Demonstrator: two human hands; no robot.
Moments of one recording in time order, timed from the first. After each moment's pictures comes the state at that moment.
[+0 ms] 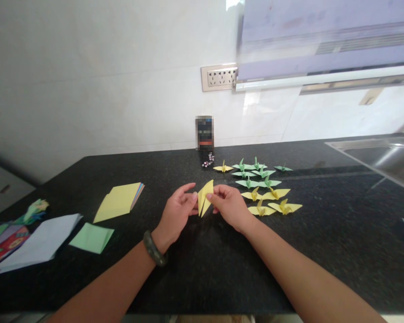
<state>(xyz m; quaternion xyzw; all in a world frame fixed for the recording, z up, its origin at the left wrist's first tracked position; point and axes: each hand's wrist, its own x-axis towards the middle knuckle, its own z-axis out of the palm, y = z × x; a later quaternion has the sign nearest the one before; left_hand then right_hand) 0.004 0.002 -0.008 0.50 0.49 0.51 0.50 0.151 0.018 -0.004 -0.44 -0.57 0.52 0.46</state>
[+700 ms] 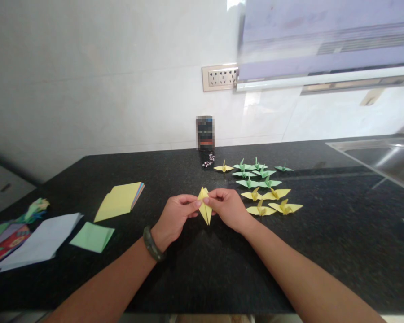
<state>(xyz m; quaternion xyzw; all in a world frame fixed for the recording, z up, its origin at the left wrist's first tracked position) 0.002 0.005 -0.008 0.44 0.49 0.48 0.58 0.150 0.015 -0.004 -0.44 -0.58 0.53 0.43</state>
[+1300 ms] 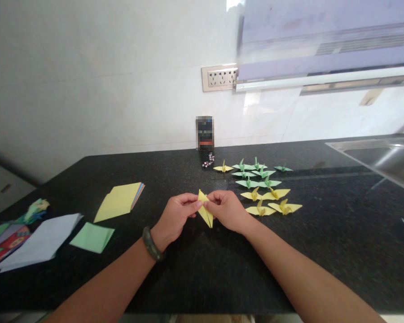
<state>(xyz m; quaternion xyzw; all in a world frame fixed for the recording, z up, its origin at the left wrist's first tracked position) 0.003 0.002 0.000 0.48 0.49 0.48 0.55 0.154 0.014 -0.006 -0.46 -0.65 0.47 0.37</state>
